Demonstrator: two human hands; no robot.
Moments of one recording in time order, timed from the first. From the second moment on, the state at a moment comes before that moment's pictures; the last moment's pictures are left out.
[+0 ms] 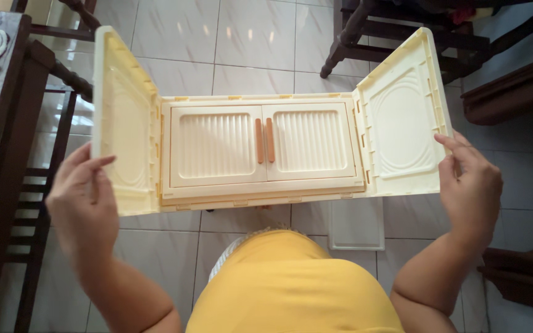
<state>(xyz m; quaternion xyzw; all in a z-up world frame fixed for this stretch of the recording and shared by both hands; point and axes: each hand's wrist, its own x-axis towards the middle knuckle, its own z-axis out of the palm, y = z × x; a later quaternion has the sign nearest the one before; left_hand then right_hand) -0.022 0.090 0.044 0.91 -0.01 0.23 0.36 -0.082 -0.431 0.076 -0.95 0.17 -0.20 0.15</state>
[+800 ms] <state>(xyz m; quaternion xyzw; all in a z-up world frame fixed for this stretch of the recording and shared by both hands) -0.036 0.015 0.001 0.92 -0.11 0.35 0.18 -0.067 -0.393 0.044 -0.91 0.05 -0.40 -0.13</state>
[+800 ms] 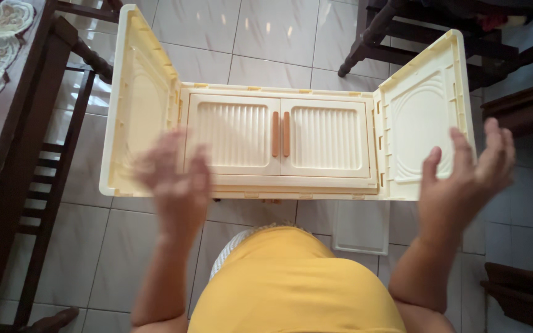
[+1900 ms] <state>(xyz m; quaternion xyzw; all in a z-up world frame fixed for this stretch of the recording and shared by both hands) 0.082 -0.116 -0.147 0.86 -0.04 0.05 0.51 0.065 -0.264 -0.135 -0.91 0.05 -0.07 0.41</state>
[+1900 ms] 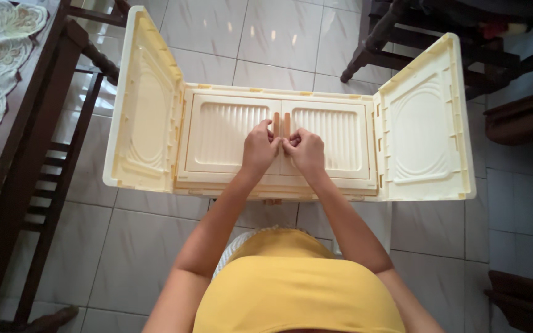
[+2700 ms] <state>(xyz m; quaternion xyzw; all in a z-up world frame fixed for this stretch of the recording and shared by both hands) 0.108 -0.113 -0.078 0.85 -0.02 -0.11 0.52 0.038 -0.273 -0.043 -0.91 -0.12 0.09 0.40</state>
